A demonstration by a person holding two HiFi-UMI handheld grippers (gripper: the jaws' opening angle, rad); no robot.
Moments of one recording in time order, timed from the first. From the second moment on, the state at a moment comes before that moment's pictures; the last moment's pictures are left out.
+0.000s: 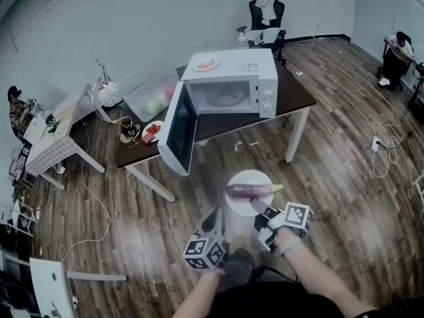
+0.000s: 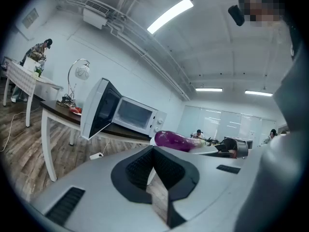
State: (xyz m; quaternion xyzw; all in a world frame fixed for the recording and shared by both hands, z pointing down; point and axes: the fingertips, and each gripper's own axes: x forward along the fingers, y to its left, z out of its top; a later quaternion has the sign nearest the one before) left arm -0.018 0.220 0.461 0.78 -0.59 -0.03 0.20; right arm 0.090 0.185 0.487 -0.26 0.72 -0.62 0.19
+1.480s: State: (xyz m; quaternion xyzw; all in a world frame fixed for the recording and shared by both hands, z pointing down) left arm -0.069 0.038 0.480 0.83 -0.53 -0.01 0.19; right arm 0.023 0.004 0.505 -0.29 0.70 -0.62 0.22
